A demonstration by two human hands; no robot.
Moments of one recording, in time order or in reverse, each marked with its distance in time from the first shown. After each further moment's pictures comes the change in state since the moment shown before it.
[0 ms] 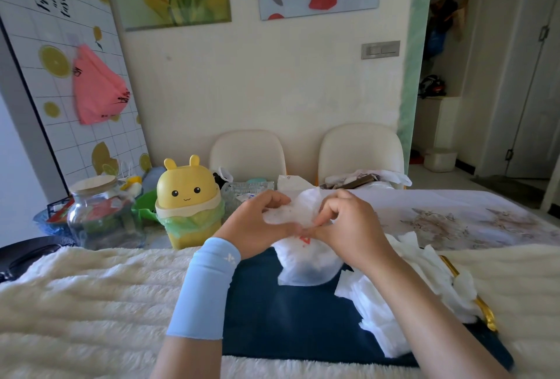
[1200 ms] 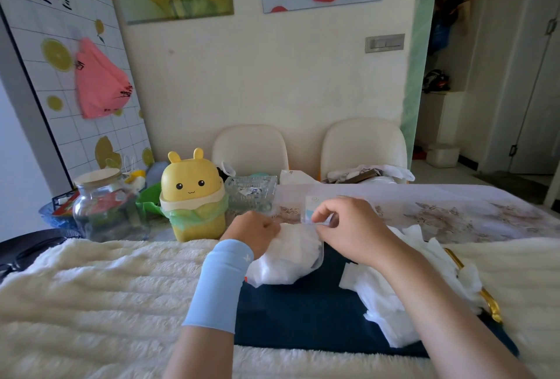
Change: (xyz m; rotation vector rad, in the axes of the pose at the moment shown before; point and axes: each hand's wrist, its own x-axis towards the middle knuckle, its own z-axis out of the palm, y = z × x) left_hand 0.004 -0.037 0.014 0.533 -0.071 -0.126; right_hand -0.003 0.007 -0.007 -0.222 -0.230 -0.008
